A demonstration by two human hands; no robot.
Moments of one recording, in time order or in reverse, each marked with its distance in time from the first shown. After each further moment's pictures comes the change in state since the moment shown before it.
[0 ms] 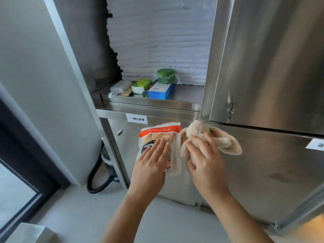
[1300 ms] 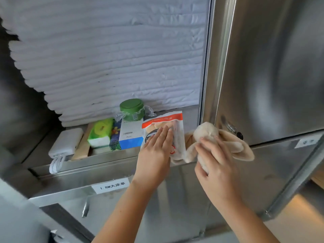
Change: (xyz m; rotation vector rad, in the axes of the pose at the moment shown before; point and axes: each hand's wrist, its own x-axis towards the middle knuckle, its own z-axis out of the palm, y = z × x) left_hand 0.214 -0.123 0.100 -0.230 -0.088 0.324; right_hand 0.122 0.041 0.106 -0.382 0.274 0.253
